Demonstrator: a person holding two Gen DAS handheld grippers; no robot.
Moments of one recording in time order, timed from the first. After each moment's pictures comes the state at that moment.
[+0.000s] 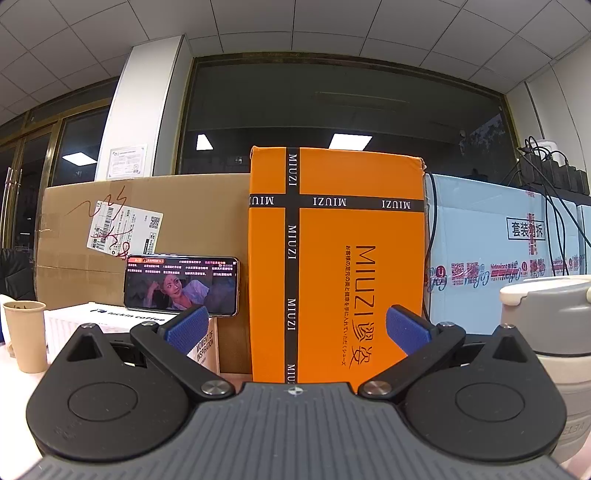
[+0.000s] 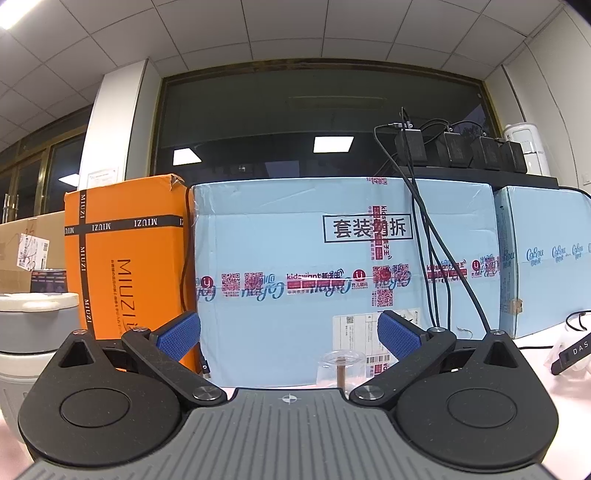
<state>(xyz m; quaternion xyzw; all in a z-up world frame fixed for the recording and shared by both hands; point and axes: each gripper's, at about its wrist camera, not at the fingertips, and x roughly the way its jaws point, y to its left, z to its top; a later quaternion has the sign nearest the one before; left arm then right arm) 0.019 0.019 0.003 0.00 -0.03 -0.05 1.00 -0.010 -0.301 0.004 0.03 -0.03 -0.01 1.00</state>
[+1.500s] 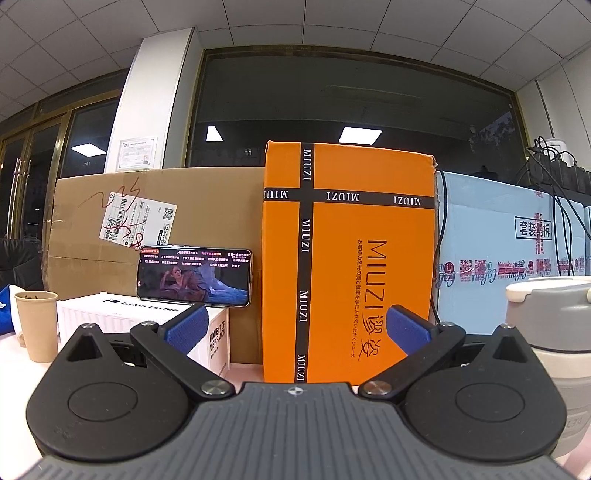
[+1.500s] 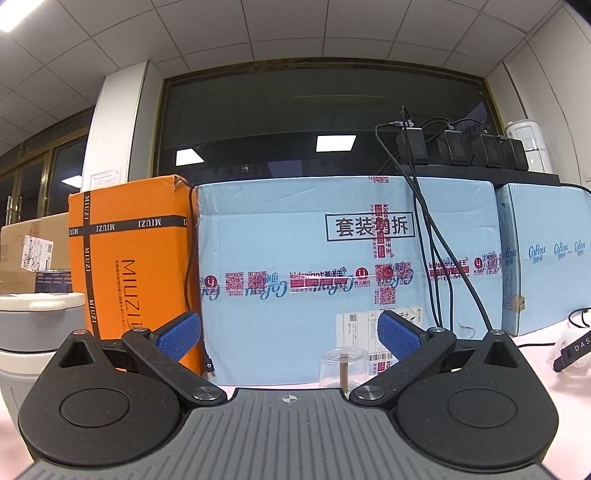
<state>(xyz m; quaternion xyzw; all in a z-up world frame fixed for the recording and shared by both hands) 0.013 0.025 0.001 -0.01 -0.02 -0.03 1.00 -0.014 -0.302 0.002 0.03 -0.03 -0.01 1.00</state>
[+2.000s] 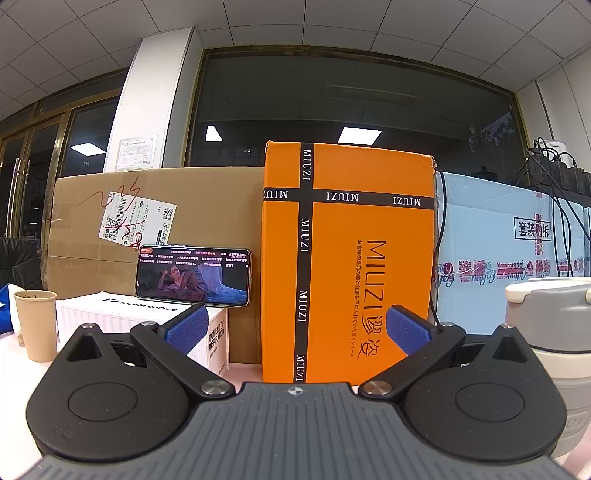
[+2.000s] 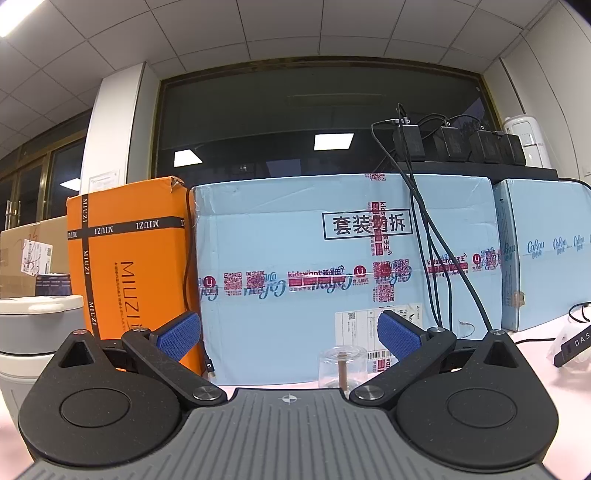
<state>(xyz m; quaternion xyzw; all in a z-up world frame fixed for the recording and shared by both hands) 0.013 0.025 0.002 -0.01 -0.02 -0.04 1.00 -0.014 -0.303 0.002 0.04 -0.03 -0.01 1.00</state>
